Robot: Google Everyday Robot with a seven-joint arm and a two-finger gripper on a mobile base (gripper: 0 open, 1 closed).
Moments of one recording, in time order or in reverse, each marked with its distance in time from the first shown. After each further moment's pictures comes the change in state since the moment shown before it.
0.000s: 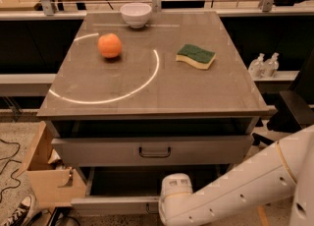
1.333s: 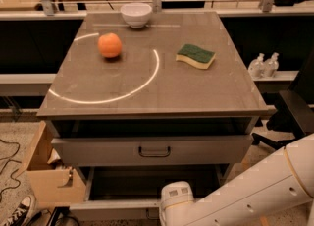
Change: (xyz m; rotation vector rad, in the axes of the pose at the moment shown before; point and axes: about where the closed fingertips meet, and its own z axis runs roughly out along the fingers) arm 0.001 0.013 -0.010 0.035 0.013 0.002
